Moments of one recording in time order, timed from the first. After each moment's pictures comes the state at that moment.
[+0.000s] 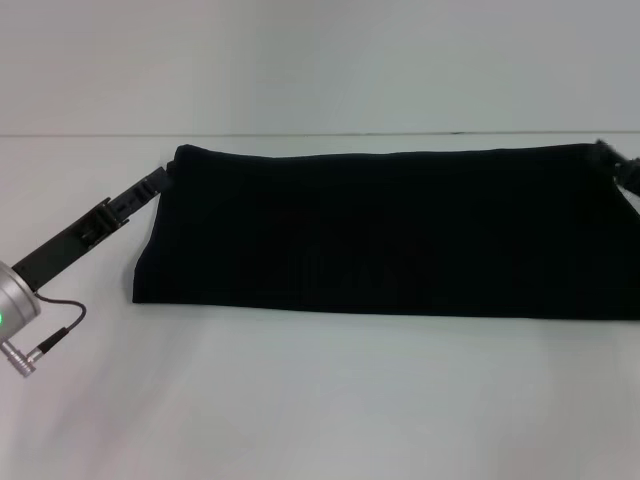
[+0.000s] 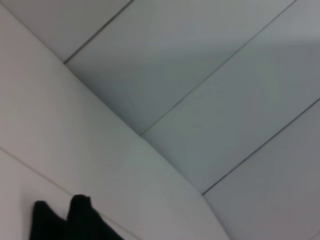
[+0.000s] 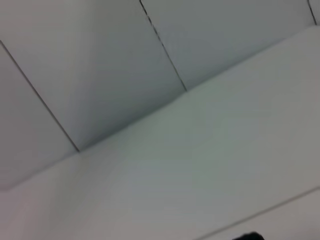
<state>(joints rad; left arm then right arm) -0.49 -2.10 0.38 0.36 1.68 1.26 -1.64 0.61 2.09 -0.52 -0.33 -1.36 -0.71 1.29</state>
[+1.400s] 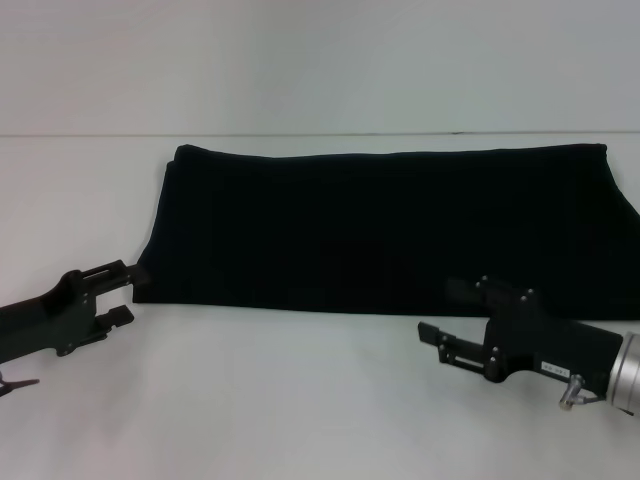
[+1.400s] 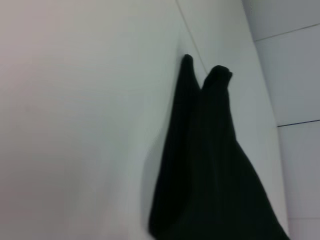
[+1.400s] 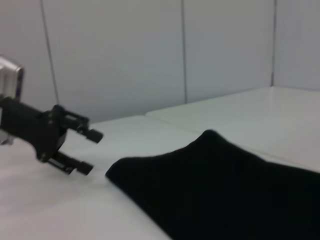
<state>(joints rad) -0.43 -1.99 0.58 0.46 1.96 1.26 -2.43 0.47 2.09 -0.83 -0.33 -1.68 -1.28 0.84</state>
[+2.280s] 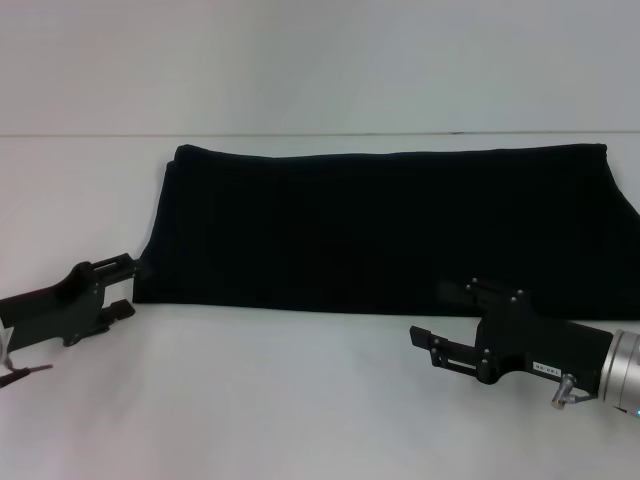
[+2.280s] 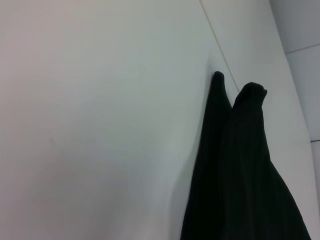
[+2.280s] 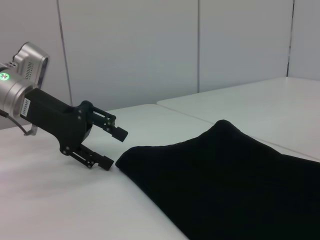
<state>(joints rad) -0.47 -2.00 0.58 0.44 2.00 1.14 -2.46 0.49 2.09 -0.87 -0.33 -1.68 -1.26 0.85</state>
